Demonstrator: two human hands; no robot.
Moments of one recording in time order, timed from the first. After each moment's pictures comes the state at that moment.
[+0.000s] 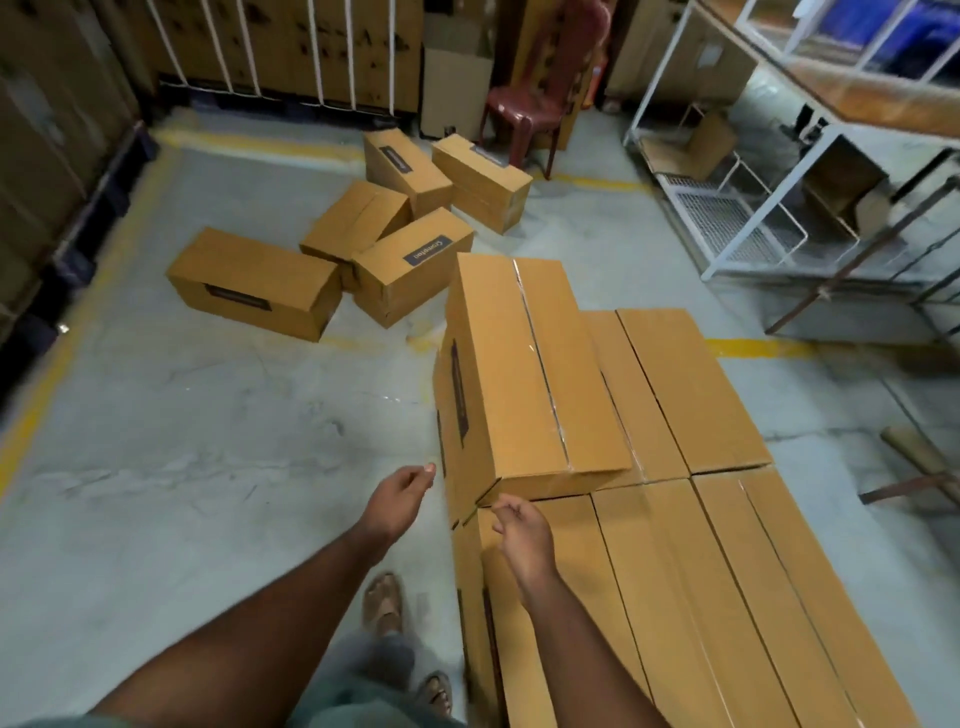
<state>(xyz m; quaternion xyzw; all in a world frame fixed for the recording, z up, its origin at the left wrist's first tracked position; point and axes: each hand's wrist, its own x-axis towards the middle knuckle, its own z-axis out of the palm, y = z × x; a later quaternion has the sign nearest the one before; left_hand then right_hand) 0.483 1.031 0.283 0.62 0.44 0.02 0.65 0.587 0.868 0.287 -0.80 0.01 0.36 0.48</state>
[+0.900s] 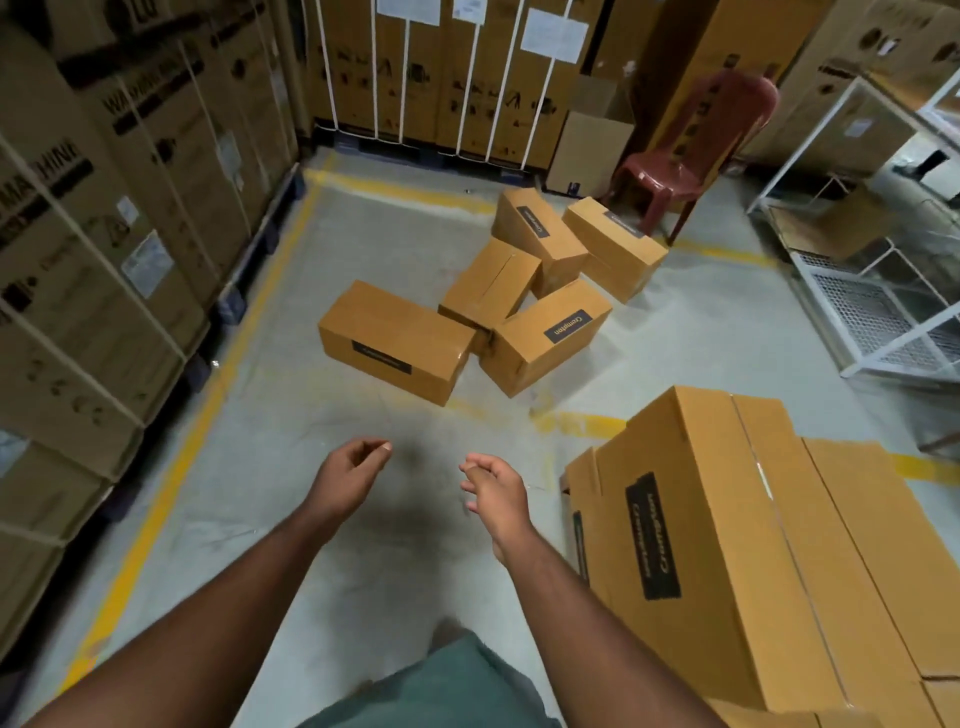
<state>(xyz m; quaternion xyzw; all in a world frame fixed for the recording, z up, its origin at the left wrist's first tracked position) 0.302 1.515 0.324 0.60 0.49 0.16 0.61 0.470 1.380 0.328 -0.75 -0.09 0.42 0.51</state>
